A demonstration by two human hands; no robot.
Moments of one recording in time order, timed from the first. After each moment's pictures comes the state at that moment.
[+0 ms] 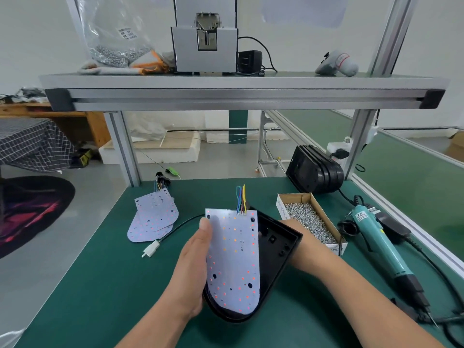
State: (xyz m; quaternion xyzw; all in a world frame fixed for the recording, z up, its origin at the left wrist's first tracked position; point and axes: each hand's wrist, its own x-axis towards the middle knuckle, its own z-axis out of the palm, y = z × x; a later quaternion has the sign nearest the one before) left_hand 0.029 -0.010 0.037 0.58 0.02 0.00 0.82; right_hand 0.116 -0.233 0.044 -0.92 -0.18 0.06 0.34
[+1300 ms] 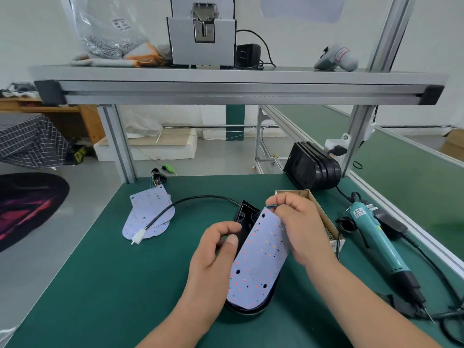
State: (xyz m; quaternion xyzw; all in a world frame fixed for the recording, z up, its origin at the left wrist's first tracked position) left_hand 0.017 -0.039 0.031 0.71 0.01 0.10 0.70; right_hand 0.103 -0.210 0.067 -0.72 -0.01 -0.07 0.69
